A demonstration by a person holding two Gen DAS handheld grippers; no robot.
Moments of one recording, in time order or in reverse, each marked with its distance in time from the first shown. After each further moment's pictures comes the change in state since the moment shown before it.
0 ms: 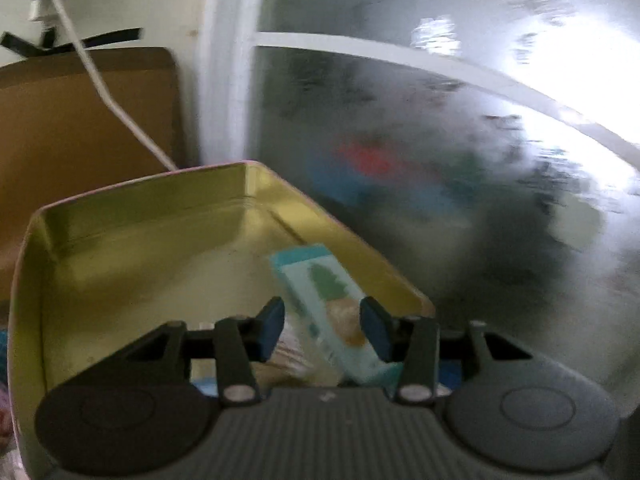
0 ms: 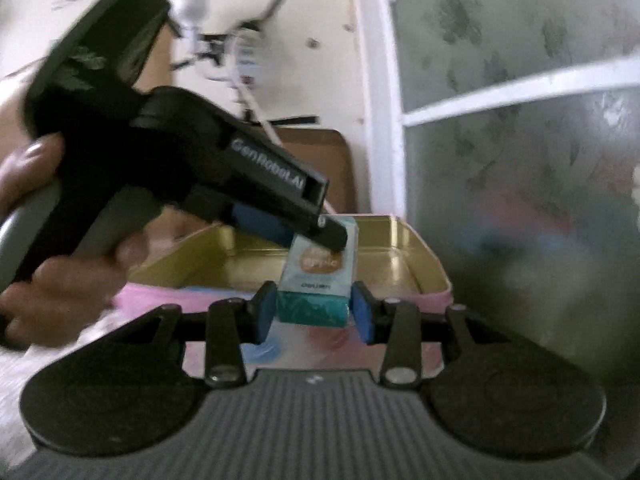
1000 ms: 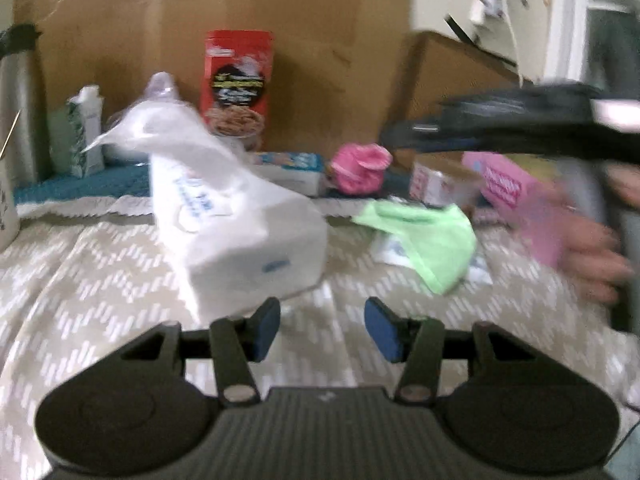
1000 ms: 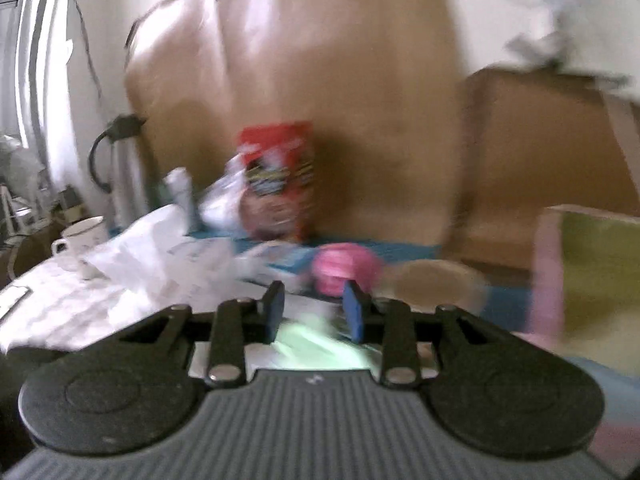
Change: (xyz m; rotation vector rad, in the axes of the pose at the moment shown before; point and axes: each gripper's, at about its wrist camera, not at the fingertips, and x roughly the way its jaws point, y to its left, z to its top) left arm -0.251 0.231 -0.243 -0.399 -0.118 0.526; right arm 0.113 0.265 0.033 -0.110 0.265 0.611
